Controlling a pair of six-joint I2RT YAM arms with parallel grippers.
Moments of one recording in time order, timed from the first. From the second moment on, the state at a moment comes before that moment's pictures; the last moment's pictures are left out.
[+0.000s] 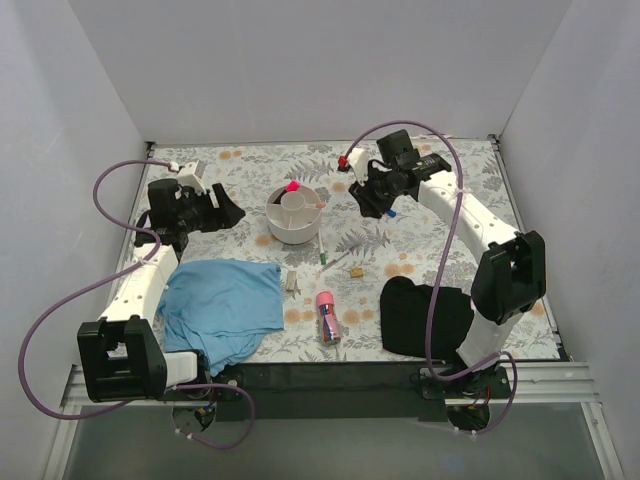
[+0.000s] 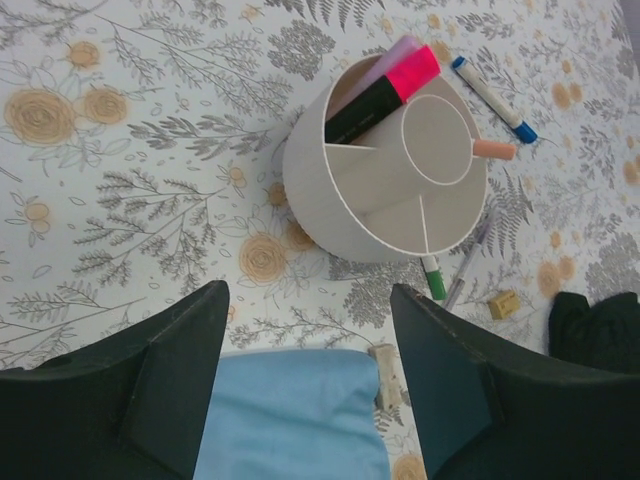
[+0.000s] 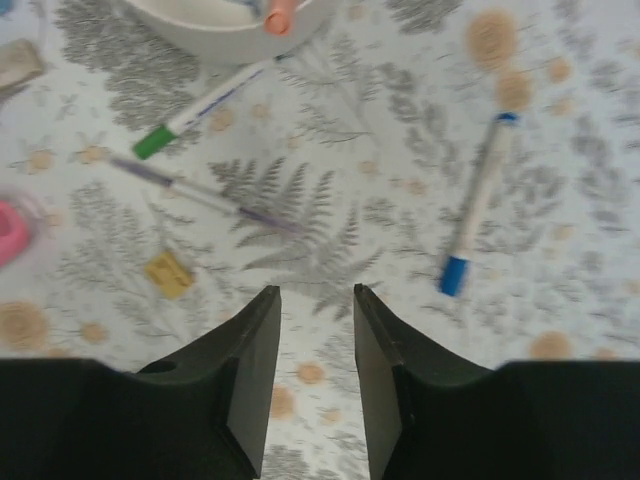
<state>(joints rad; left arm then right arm) 0.04 1.25 0.89 -0.15 0.47 -0.25 0.49 1.76 1.65 -0.78 -0.28 -0.61</state>
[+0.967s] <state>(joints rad) 0.01 1.59 1.14 -0.38 0.61 0.00 0.29 2.06 1.58 -0.55 -0.22 -0.46</state>
